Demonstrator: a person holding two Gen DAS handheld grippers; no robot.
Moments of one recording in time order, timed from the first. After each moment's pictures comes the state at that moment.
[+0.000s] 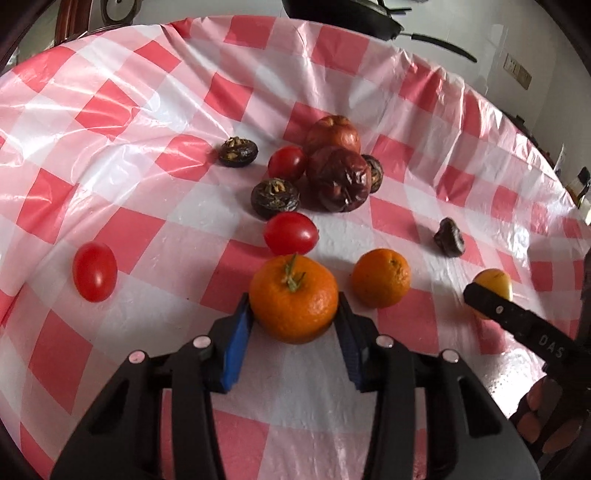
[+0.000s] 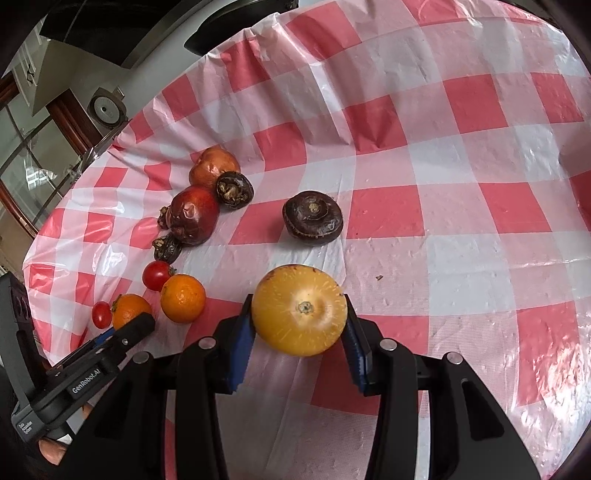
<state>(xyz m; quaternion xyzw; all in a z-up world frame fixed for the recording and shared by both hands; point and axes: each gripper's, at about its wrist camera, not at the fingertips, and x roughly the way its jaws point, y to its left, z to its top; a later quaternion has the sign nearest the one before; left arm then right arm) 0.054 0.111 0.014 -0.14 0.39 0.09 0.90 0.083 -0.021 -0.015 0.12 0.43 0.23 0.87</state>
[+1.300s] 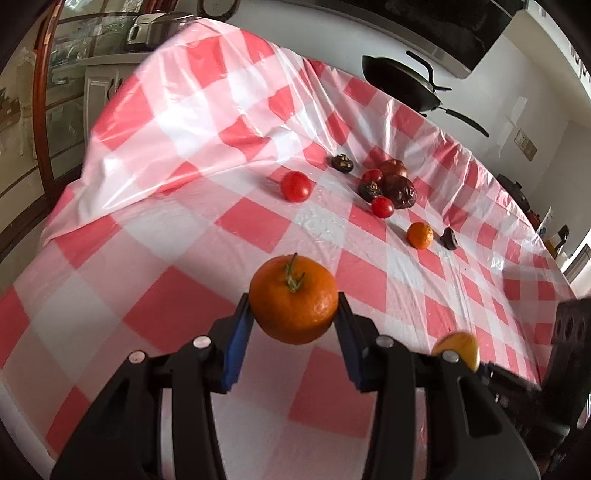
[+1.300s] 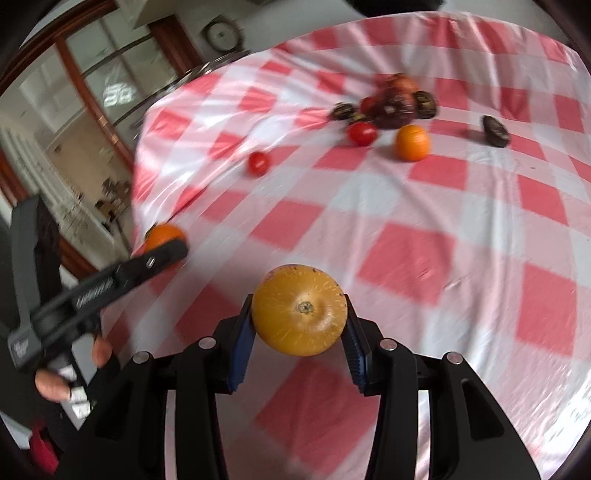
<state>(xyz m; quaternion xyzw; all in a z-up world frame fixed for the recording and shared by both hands) -0.155 0.179 0.018 -0.24 0.32 0.13 0.91 -0.114 0.075 -0.006 0.02 0.43 0.39 0.82</state>
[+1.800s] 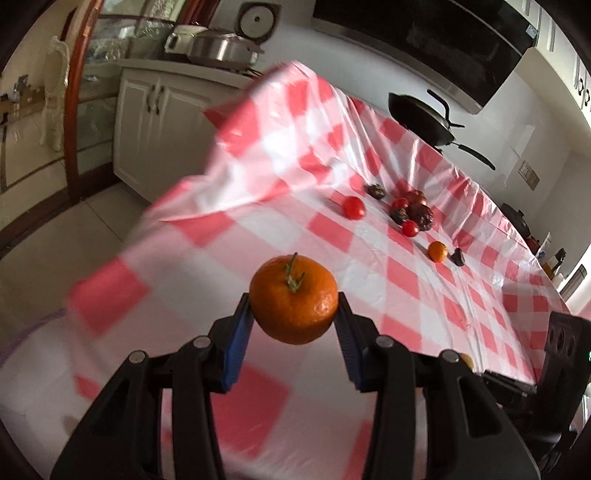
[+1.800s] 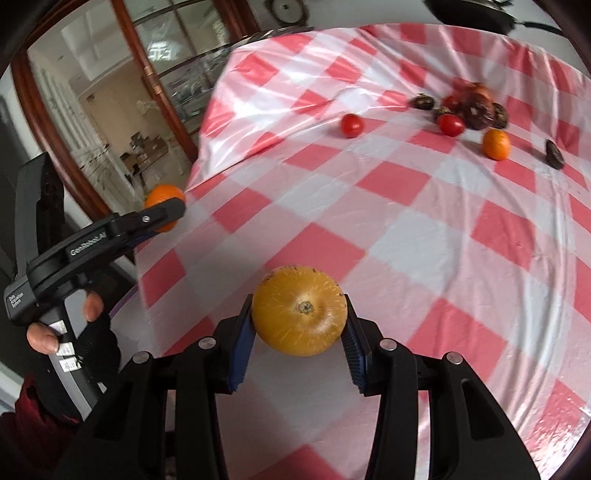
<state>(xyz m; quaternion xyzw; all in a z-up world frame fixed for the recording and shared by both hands) -0.259 0.224 0.026 -0.25 0.28 0.17 0.91 -0.184 0.122 -0.004 -0.06 0.42 0.45 0.79</state>
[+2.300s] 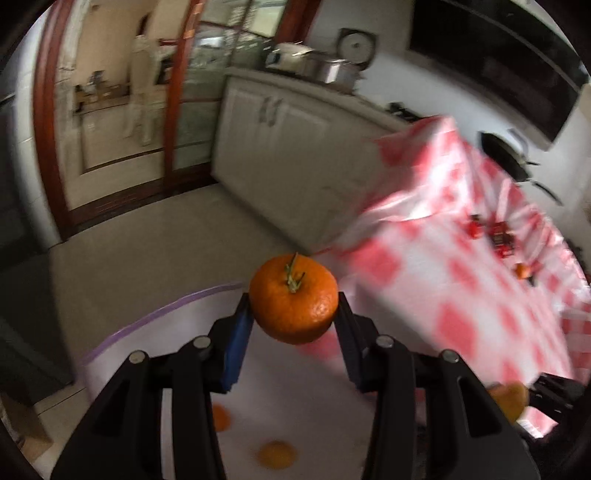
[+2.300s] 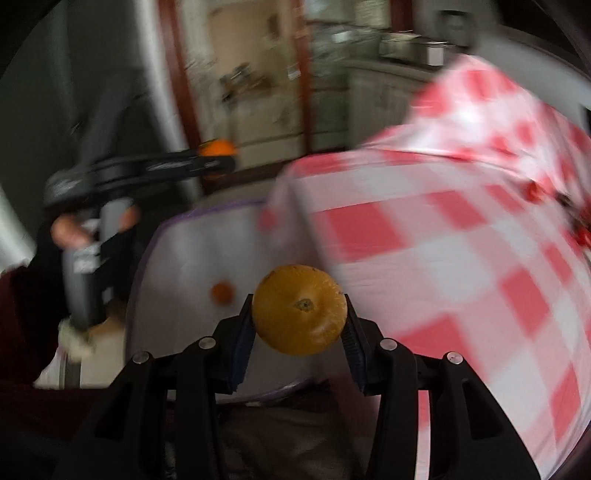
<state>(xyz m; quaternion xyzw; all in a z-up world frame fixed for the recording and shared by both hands) -0.418 0.305 -0.004 -0.27 0.27 0.34 0.86 -0.331 0.217 -0.012 -0.25 0.33 0.61 0.68</state>
